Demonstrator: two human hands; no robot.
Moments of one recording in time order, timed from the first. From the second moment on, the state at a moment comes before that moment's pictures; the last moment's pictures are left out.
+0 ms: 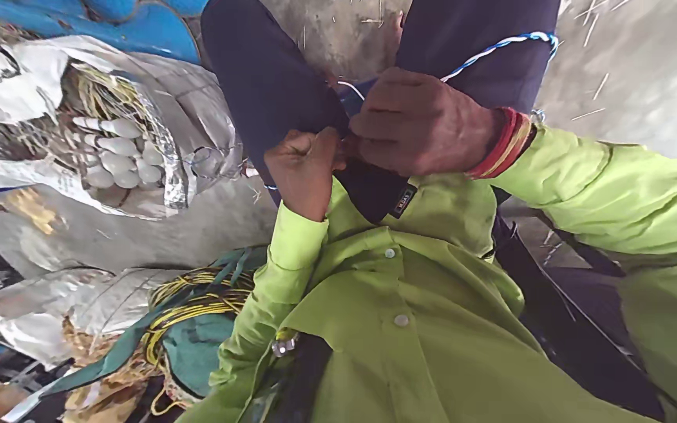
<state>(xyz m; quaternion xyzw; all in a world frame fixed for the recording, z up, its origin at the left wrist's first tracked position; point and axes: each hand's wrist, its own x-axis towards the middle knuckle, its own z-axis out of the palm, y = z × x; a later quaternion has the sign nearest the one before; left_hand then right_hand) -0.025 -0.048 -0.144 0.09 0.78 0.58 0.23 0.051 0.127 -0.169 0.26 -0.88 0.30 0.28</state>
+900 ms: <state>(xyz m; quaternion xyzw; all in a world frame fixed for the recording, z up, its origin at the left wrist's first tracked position) -0.045 -0.087 -0.112 0.46 0.82 0.32 0.14 0.053 0.118 -0.174 0.10 -0.88 0.40 0.23</state>
